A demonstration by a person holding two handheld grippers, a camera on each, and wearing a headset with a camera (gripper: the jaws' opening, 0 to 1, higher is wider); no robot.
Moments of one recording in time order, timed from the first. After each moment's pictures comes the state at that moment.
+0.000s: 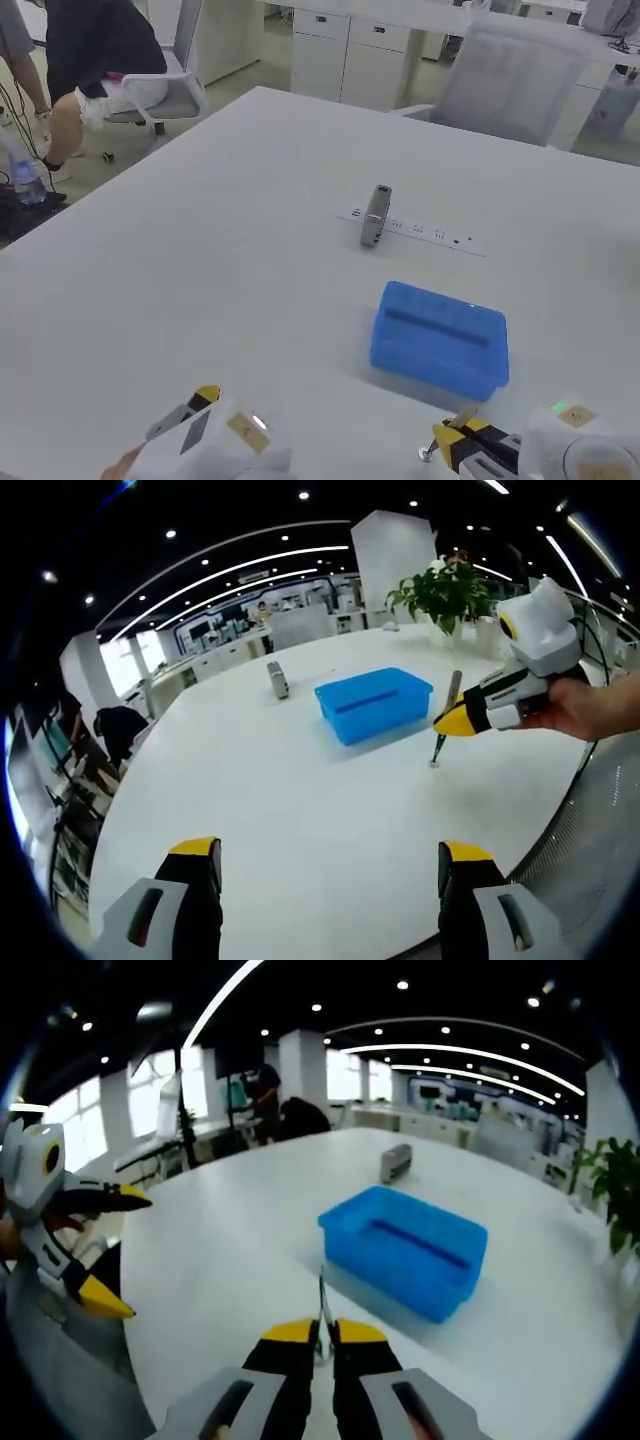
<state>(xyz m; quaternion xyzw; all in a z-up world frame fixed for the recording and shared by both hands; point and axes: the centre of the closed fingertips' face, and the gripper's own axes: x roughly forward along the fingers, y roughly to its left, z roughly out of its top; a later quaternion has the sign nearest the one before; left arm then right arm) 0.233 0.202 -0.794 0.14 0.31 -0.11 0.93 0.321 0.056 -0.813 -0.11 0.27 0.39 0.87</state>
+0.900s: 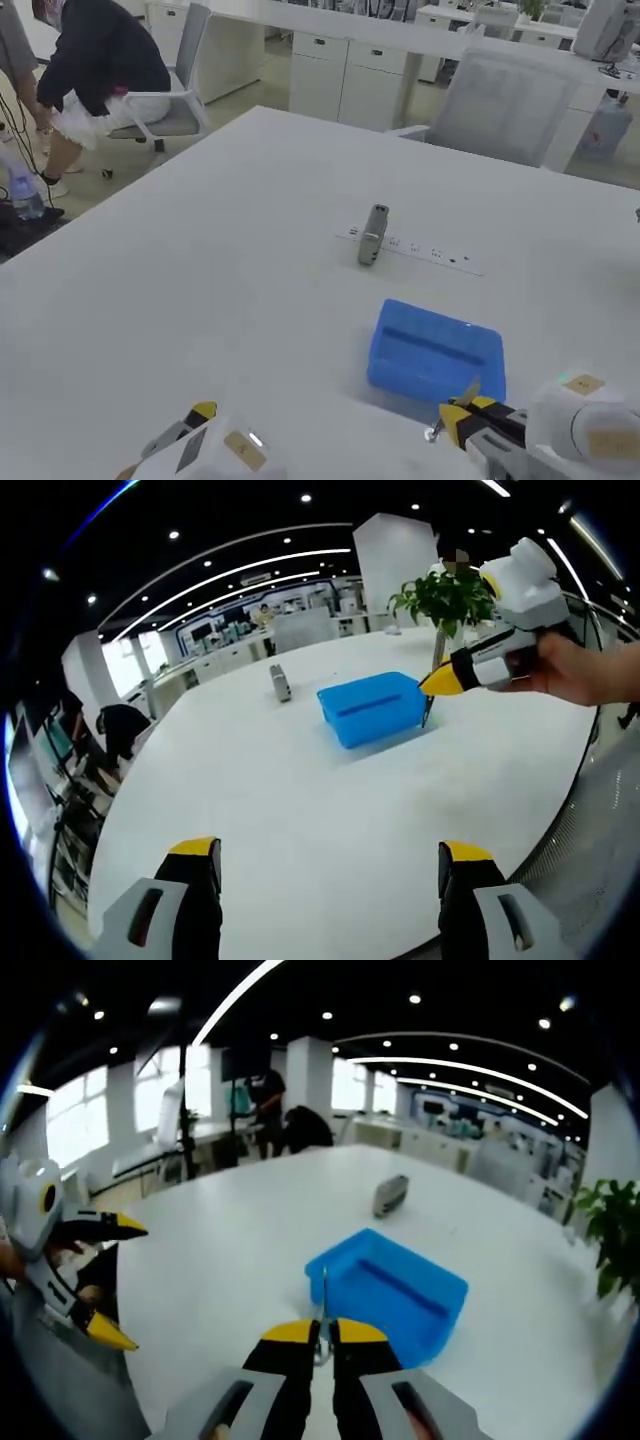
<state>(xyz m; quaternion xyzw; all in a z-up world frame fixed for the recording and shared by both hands) 0.233 0.203 -0.791 0.13 0.31 -0.11 0.94 0.353 0.061 -0.760 -0.13 0.24 0.39 0.88</state>
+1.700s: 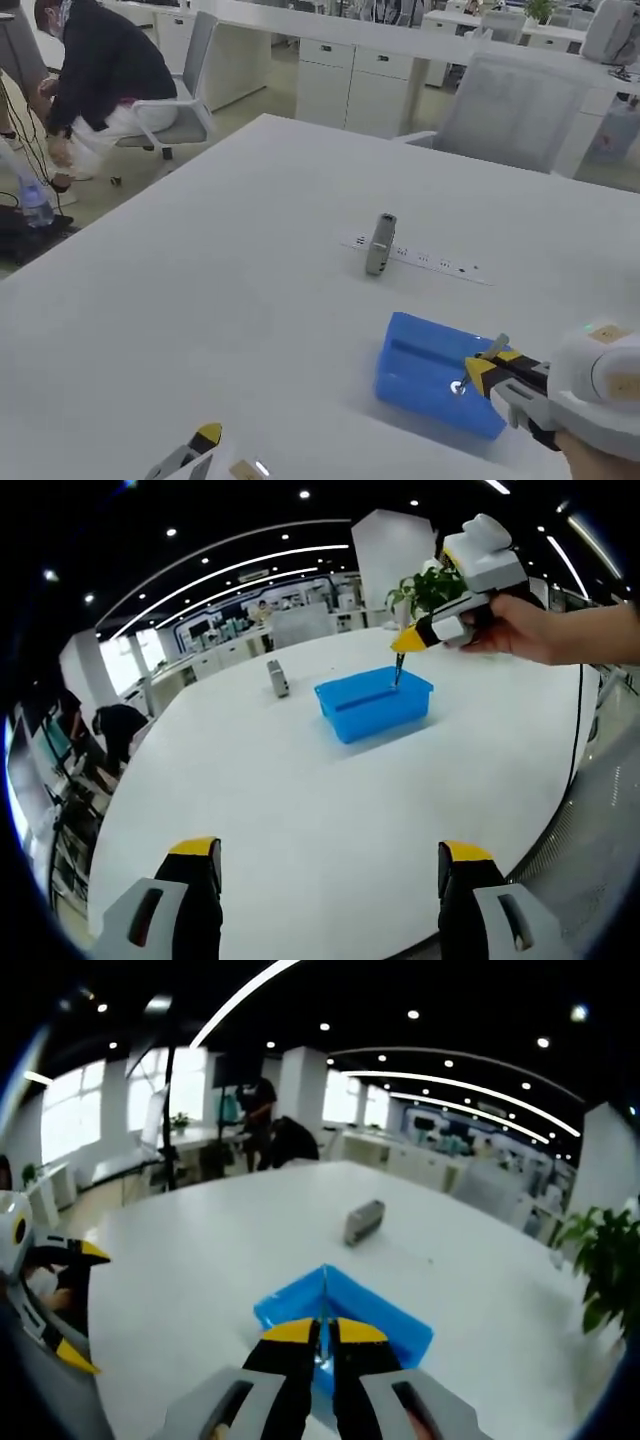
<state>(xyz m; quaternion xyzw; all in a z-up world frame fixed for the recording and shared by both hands) 0.232 0.202 -0.796 0.14 0.32 -0.12 0.93 0.410 0.057 -0.748 -0.15 0.21 0.37 0.89</state>
